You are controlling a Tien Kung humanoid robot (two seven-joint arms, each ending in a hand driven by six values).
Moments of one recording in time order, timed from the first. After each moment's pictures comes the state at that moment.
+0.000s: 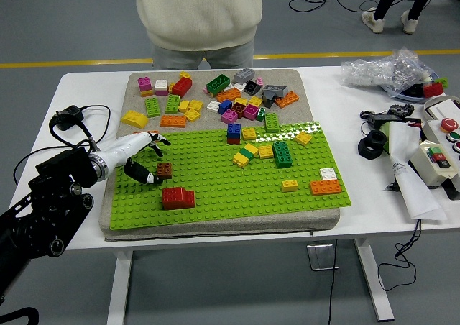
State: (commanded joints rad) left arm -0.56 0.15 -1.21 -0.85 2.17 -0.22 -0.10; right arm 0.10 -0.14 1.53 0.18 -1.57 0.05 -0.06
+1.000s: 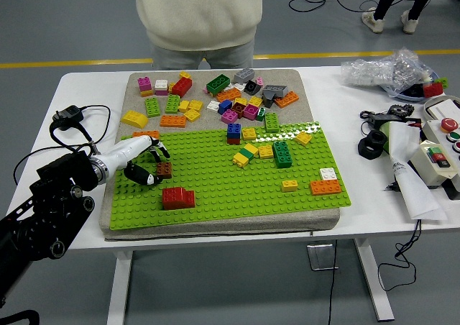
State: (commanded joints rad) left arm -0.55 0.14 -1.20 -0.85 2.15 -0.21 -0.10; right arm 0.09 -0.14 1.53 0.18 -1.58 0.05 -0.06
